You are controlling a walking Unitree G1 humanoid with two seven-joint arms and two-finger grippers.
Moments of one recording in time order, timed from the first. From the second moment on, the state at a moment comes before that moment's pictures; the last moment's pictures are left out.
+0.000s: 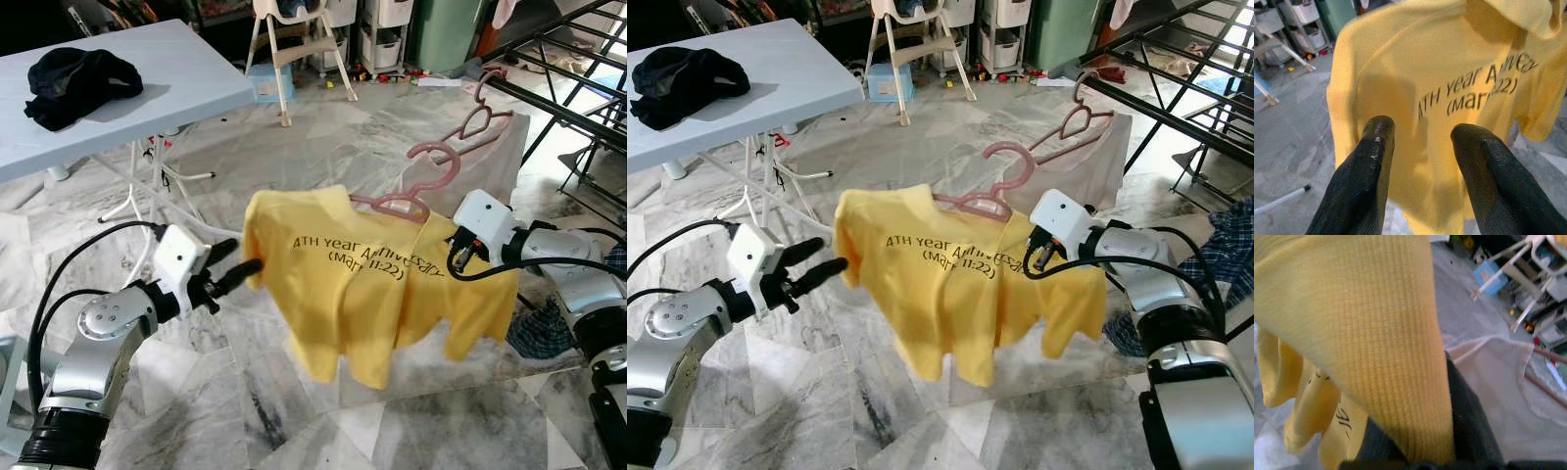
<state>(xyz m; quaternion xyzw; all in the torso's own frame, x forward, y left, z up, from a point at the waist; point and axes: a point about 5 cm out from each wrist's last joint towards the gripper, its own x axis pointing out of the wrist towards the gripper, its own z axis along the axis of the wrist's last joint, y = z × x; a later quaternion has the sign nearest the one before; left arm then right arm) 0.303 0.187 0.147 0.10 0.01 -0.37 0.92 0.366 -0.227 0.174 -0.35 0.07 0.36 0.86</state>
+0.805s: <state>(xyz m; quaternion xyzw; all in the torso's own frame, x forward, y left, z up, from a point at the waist) 0.314 0.190 0.183 0.04 -0.01 -0.42 0.91 0.344 -0.218 0.159 -0.38 0.06 0.47 0.80</state>
